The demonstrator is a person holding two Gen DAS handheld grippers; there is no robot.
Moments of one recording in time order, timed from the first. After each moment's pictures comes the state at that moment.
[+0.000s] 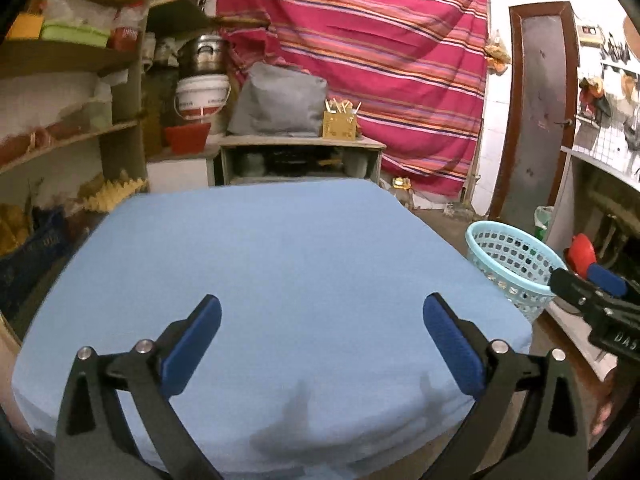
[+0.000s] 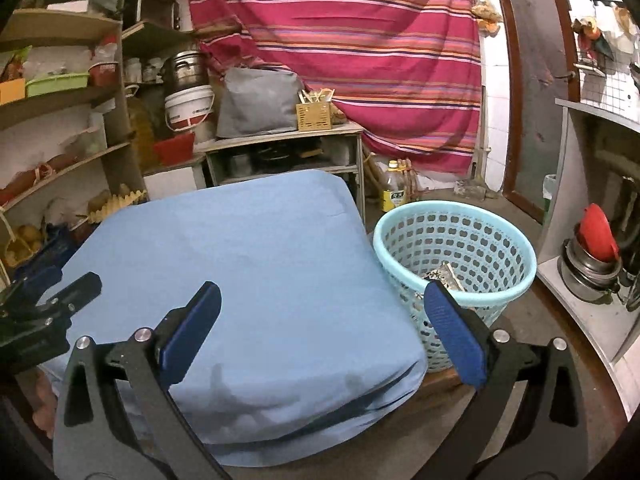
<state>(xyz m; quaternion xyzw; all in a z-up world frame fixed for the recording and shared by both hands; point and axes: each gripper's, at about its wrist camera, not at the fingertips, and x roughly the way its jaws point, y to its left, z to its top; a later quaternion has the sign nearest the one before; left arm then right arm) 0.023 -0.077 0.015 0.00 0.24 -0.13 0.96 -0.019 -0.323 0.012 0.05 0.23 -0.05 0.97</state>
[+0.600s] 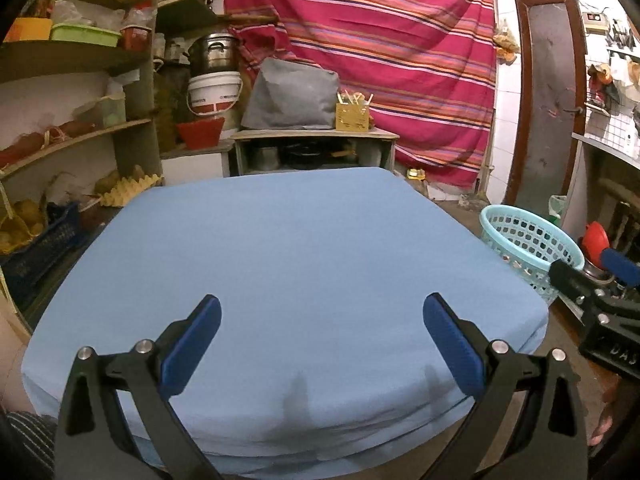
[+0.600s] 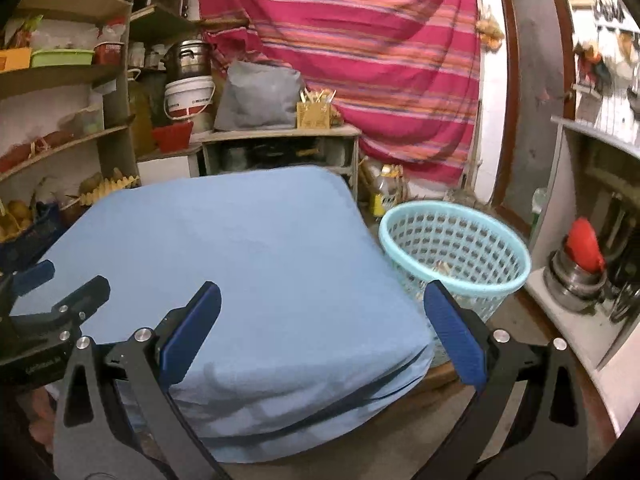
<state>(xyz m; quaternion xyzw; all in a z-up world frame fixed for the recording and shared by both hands) 0.013 -0.080 -0.001 0.02 0.24 -0.10 0.97 -0.030 -0.290 0.004 0.00 0.21 -0.08 0.97</state>
